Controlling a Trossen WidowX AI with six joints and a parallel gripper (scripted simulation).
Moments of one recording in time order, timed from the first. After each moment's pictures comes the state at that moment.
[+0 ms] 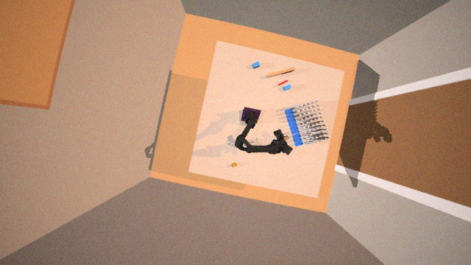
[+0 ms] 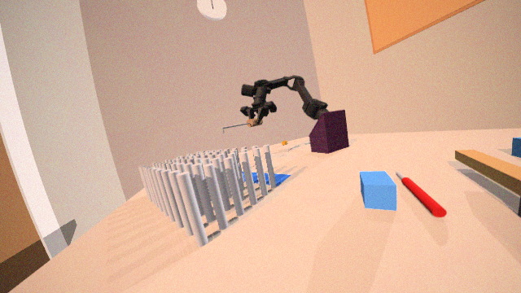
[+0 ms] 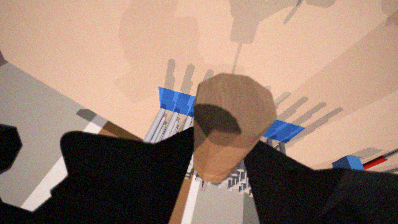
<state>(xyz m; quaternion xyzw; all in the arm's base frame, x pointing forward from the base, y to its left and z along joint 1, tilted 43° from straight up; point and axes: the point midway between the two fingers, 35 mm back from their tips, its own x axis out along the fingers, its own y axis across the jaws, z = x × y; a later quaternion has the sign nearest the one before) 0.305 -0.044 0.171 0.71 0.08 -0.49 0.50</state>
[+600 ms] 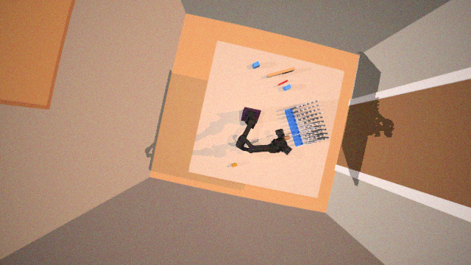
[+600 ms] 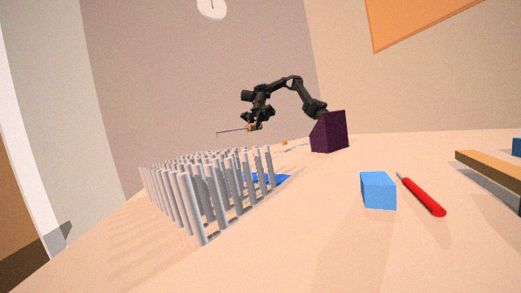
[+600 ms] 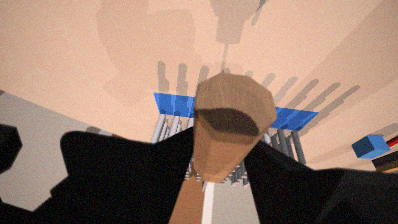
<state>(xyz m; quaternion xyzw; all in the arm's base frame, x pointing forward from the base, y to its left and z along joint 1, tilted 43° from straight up) 0.318 -0.053 0.150 0.76 0.06 -0.48 0.44</state>
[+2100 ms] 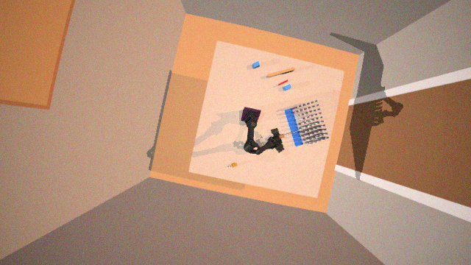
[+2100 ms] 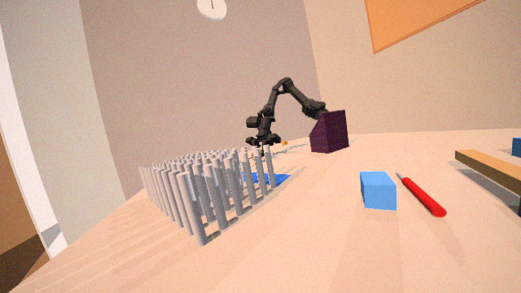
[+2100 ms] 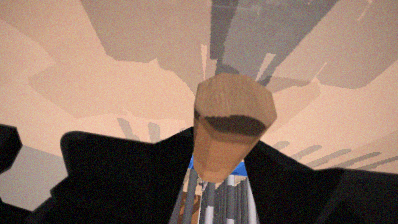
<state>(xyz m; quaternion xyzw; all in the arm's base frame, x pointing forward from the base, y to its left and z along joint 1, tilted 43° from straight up) 0.325 -0.138 0.048 0.75 0.07 -0.48 0.45</state>
